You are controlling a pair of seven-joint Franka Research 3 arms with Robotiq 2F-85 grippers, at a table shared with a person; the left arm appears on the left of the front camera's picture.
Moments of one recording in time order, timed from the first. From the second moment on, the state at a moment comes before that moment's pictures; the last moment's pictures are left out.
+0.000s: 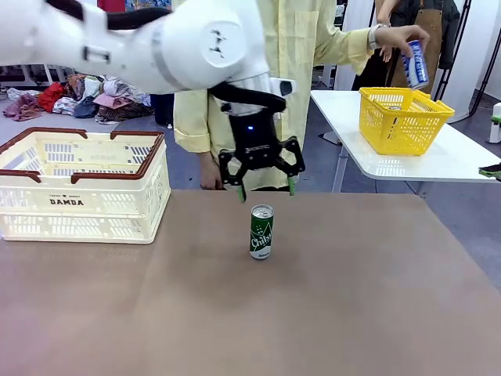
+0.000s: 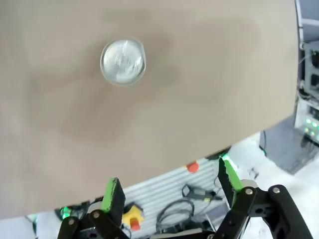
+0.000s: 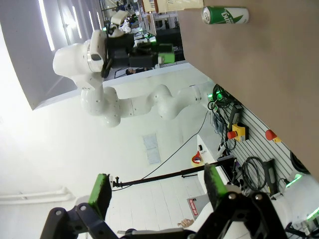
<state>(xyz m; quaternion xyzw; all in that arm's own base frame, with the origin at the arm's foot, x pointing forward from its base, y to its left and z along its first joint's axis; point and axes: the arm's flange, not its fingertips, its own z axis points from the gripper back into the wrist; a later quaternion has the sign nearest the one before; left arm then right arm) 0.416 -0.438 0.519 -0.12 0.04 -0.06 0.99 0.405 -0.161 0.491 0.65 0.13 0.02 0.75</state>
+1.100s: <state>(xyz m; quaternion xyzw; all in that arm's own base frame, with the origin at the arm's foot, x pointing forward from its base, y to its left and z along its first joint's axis) 0.430 -0.153 0.670 -0.27 0.05 -0.11 0.95 0.405 -0.161 0.491 0.65 0.13 0.02 0.75</state>
